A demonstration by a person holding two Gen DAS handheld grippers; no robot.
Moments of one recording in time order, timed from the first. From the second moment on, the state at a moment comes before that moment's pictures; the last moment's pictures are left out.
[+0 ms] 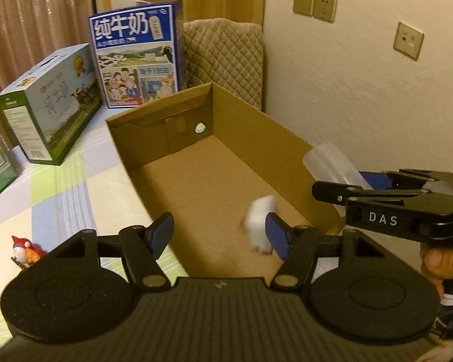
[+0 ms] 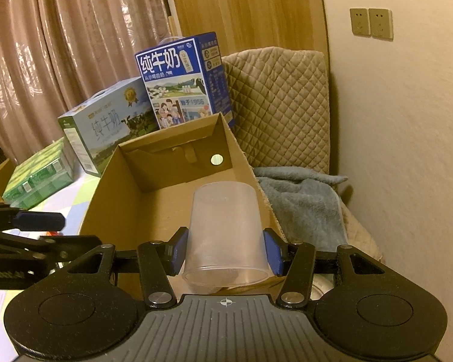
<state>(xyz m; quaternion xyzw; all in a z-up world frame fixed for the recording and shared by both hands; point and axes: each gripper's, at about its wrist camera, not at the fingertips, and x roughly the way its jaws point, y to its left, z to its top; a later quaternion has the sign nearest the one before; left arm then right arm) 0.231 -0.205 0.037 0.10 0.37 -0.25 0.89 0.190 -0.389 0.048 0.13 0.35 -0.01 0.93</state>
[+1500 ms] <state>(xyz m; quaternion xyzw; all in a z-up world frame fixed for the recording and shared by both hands) 0.145 -0.046 0.057 0.03 0.37 -0.13 0.92 0.117 -0.298 0.113 0.12 0.29 0.05 0.95</state>
